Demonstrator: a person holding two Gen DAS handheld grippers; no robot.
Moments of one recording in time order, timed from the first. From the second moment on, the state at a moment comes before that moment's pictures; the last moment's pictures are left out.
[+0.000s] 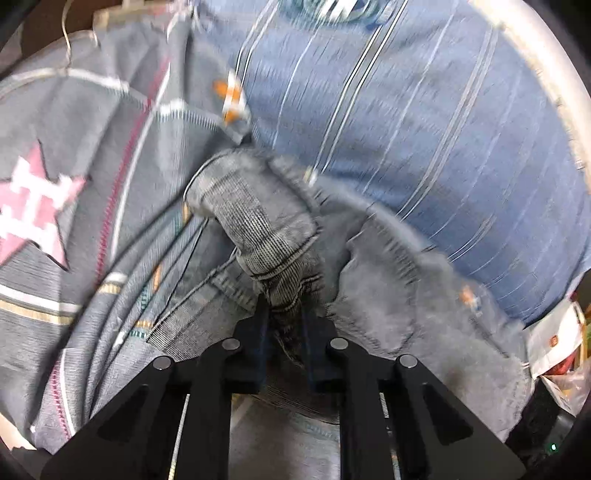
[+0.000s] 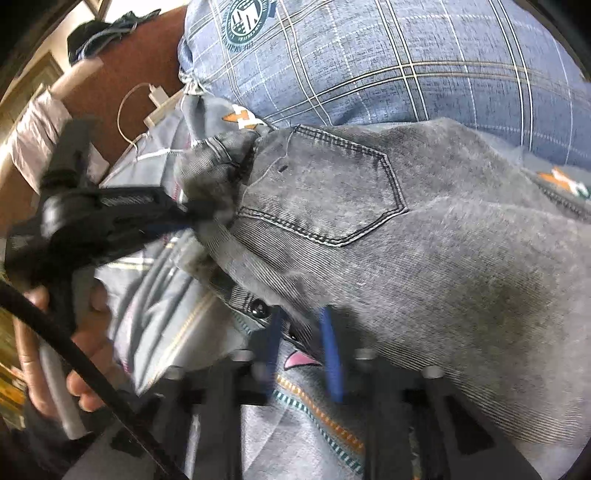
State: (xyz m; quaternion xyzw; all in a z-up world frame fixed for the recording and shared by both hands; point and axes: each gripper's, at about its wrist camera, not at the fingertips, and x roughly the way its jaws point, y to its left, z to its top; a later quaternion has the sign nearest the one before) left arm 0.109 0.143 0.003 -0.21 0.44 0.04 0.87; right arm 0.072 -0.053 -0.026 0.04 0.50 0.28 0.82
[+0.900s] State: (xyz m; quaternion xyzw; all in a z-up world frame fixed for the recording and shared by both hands) left arm 0.088 0.099 0.022 -0.12 0.37 0.09 0.92; right arm 0.062 -0.163 0.050 0.14 0.47 0.18 0.85
